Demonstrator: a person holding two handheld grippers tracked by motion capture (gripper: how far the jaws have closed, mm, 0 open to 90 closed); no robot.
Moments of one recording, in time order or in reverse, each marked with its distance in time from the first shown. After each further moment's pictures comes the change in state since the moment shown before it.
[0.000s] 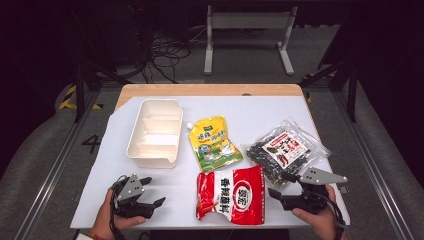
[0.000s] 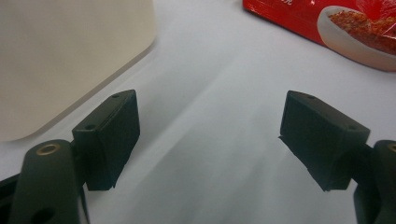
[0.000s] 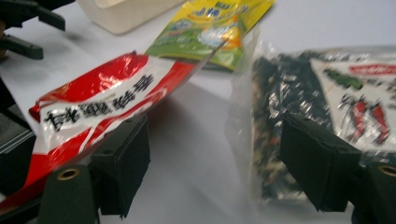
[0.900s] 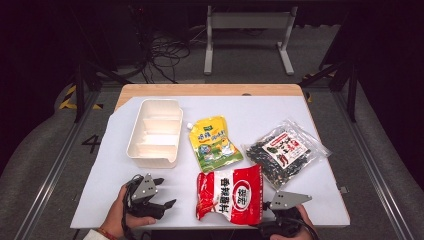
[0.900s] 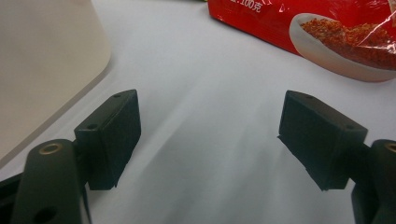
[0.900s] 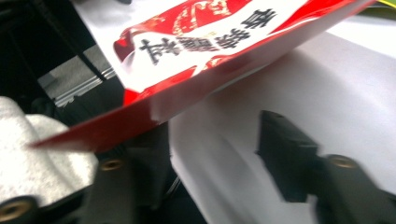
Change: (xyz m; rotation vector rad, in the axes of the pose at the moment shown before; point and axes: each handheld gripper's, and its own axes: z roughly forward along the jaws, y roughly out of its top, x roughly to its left) left arm -0.012 0.014 0.019 0.028 -0.052 0.055; right arm 0.055 -0.027 0.037 0.129 0.214 -0.083
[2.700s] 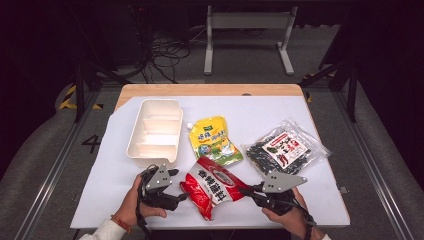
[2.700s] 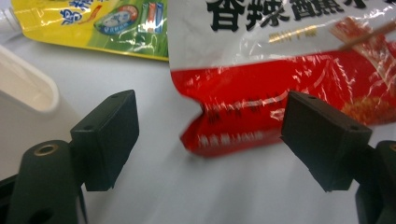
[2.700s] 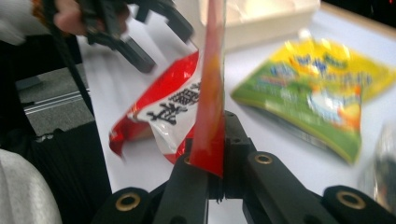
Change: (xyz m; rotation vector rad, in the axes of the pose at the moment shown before) left arm 0.001 0.042 0.019 -0.065 -0.059 0.038; right arm -0.004 0.066 0.002 -0.144 -0.009 -0.247
